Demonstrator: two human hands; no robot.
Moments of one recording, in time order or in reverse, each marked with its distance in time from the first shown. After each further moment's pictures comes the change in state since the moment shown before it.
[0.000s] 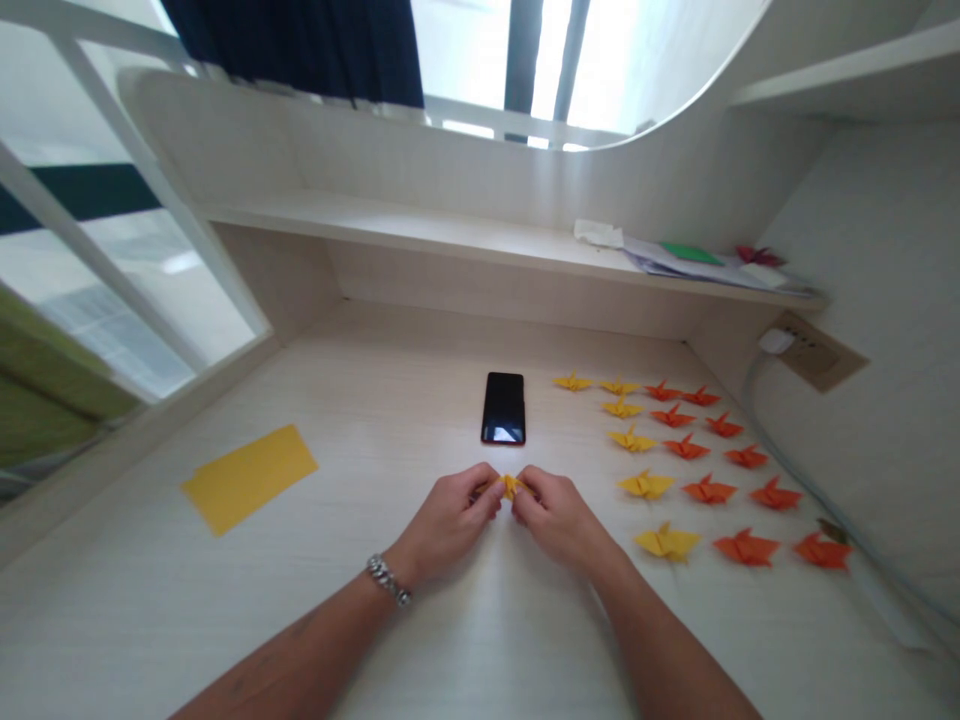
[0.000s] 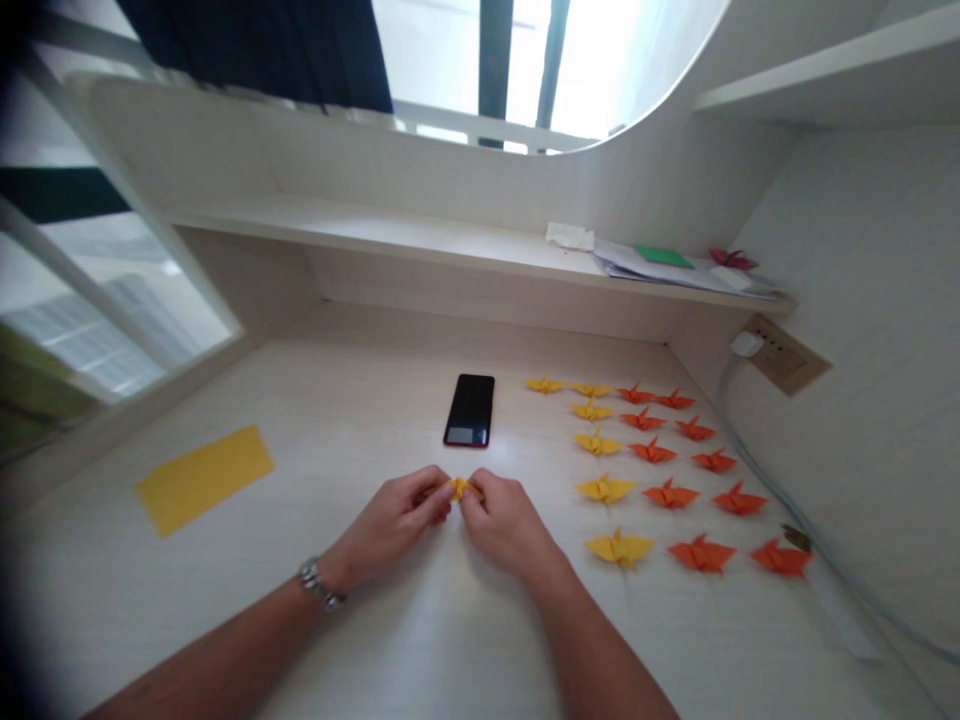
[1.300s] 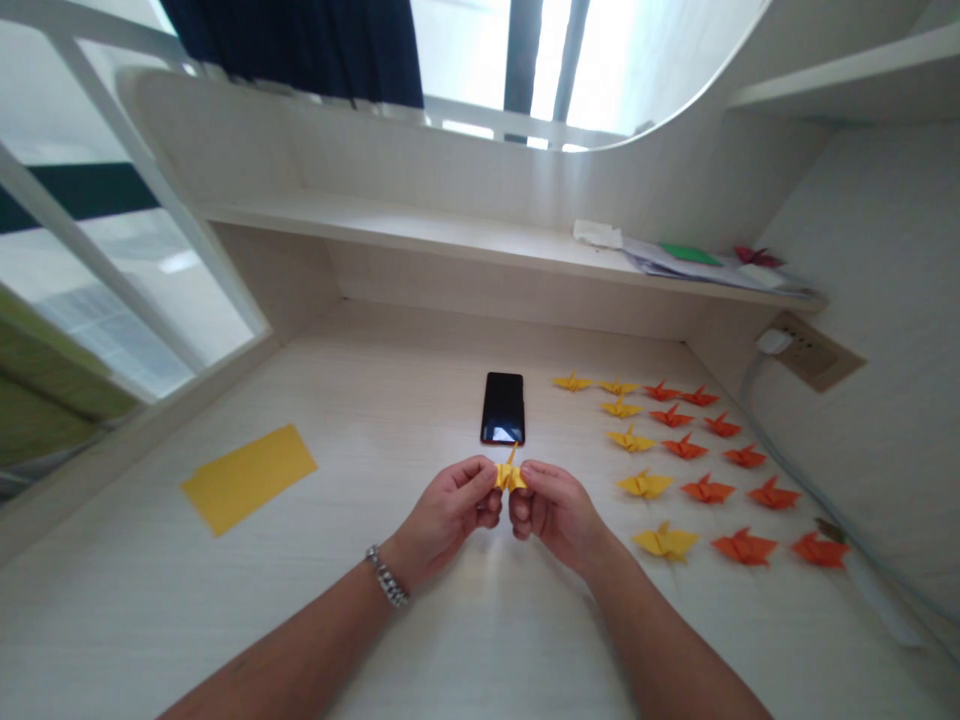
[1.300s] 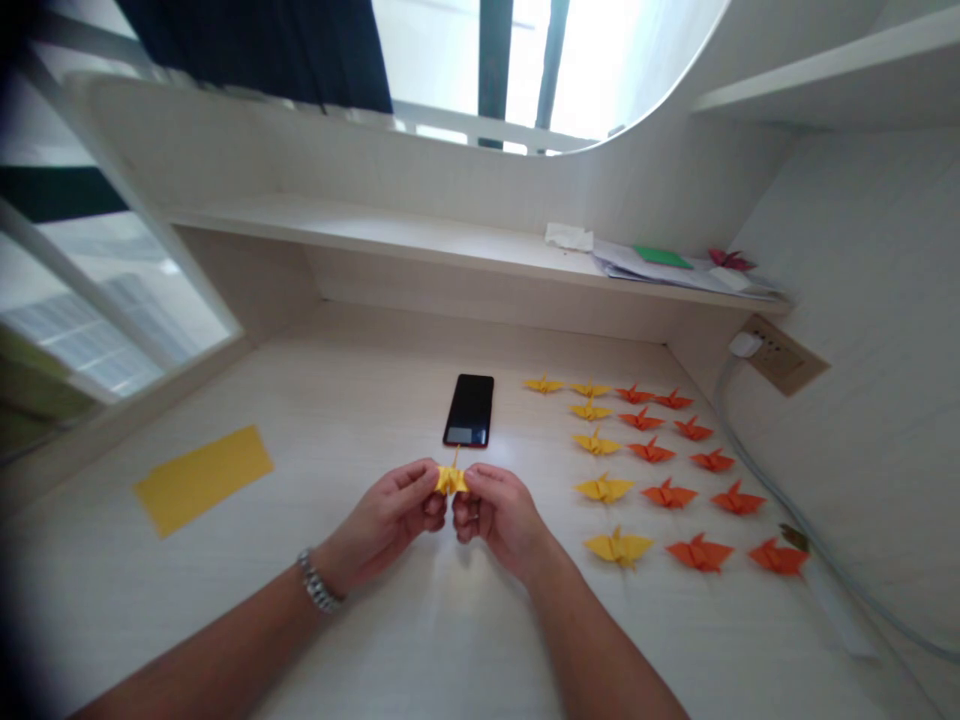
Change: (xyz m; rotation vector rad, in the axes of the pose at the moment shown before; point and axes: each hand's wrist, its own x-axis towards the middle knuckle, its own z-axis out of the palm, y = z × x) left_hand 0.001 0.005 0.004 -0.869 -0.107 -0.228; right_hand 0.002 -0.007 0.003 1.110 -0.211 0.346
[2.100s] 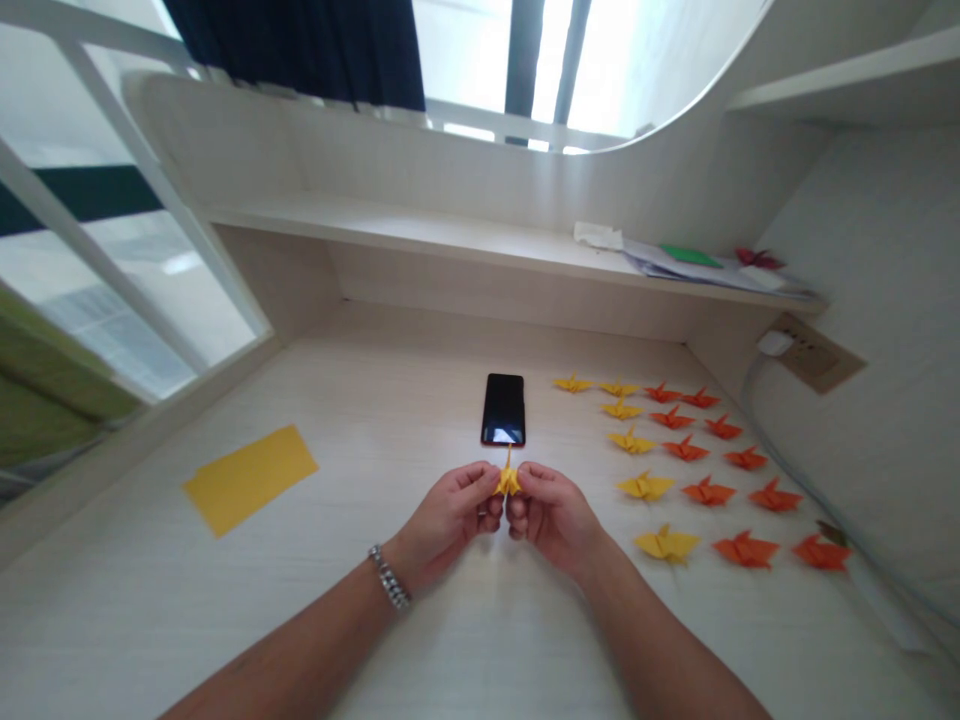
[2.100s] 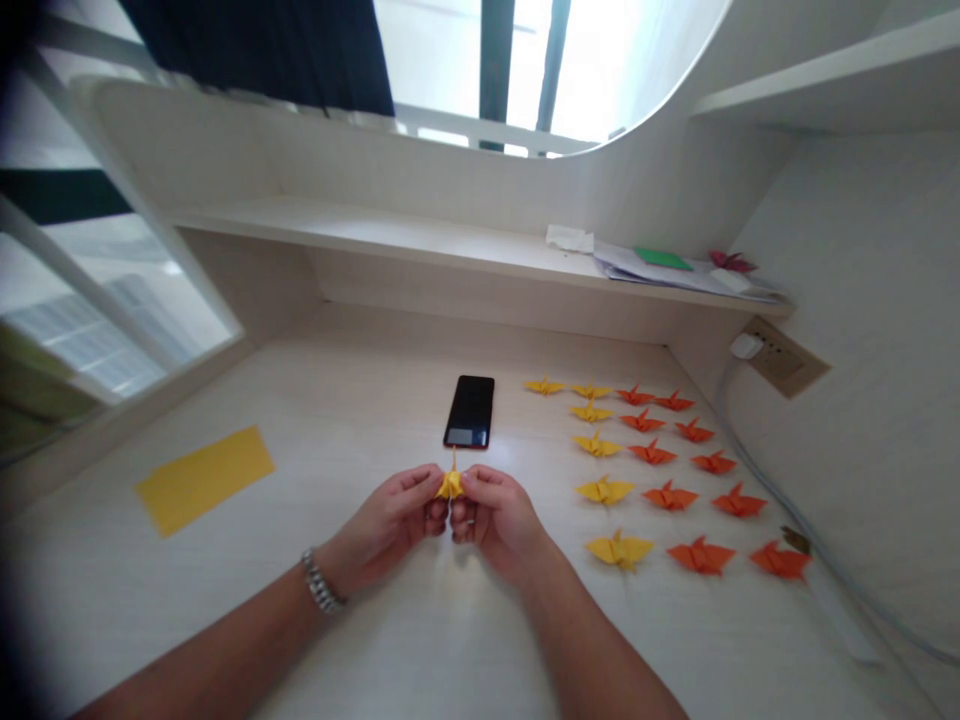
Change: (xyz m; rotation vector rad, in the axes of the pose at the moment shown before) left_hand 0.001 -0.004 0.000 -0.130 0.002 -0.080; right_hand 0.004 0.006 -0.001 0.229 -0.075 0.043
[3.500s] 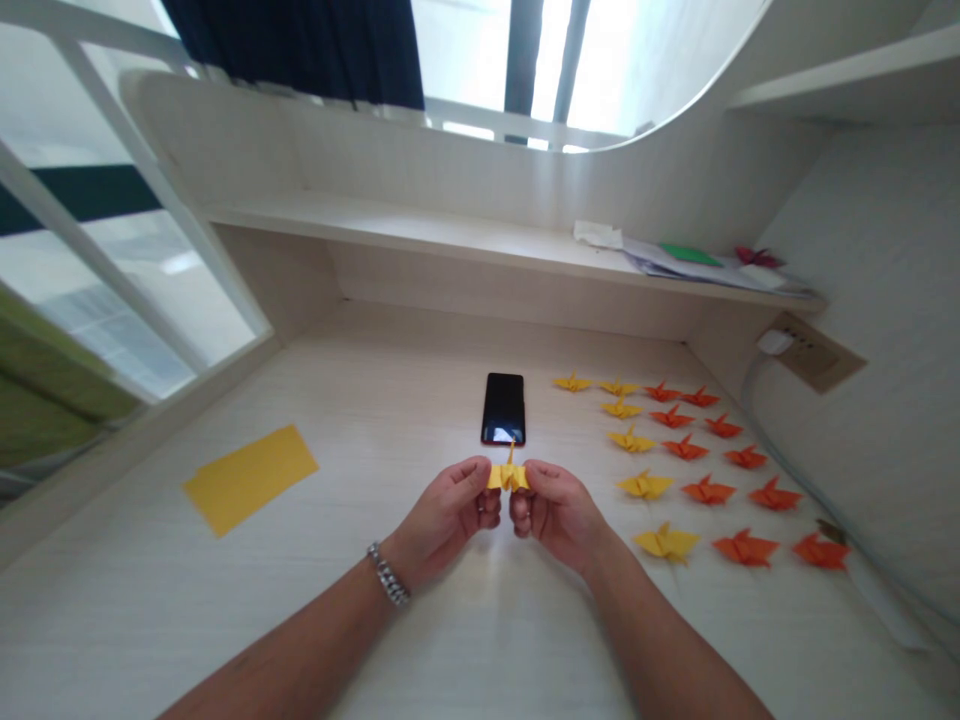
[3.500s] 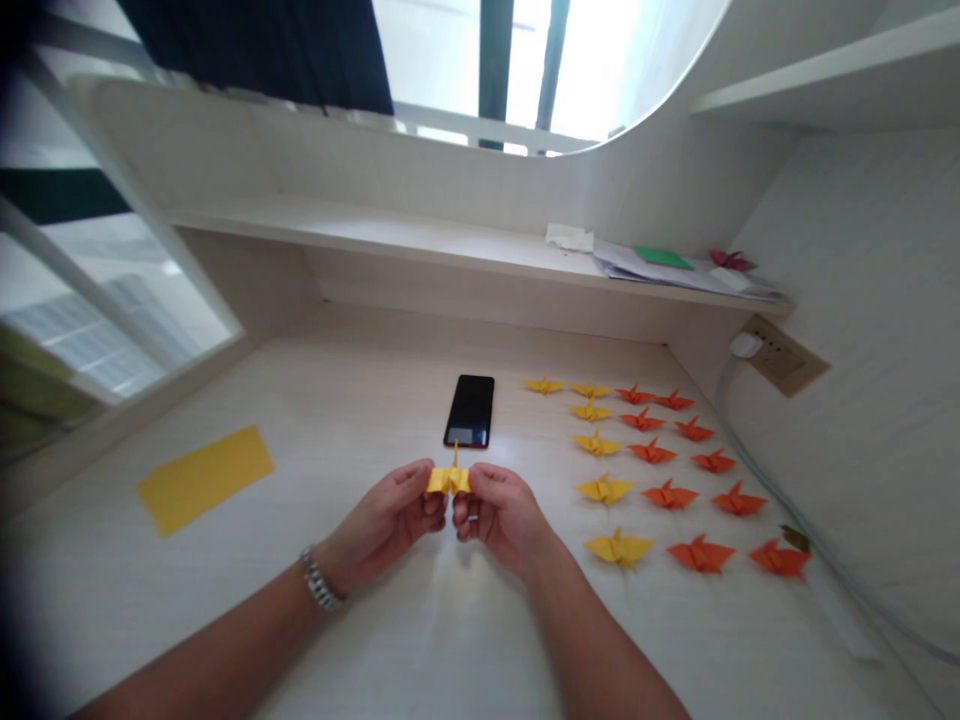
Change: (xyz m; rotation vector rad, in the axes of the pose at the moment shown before) left_hand -0.001 0.002 -0.002 -0.131 -0.010 0.032; right_hand -0.001 -0.004 -0.009 -0.049 -0.012 -0.030
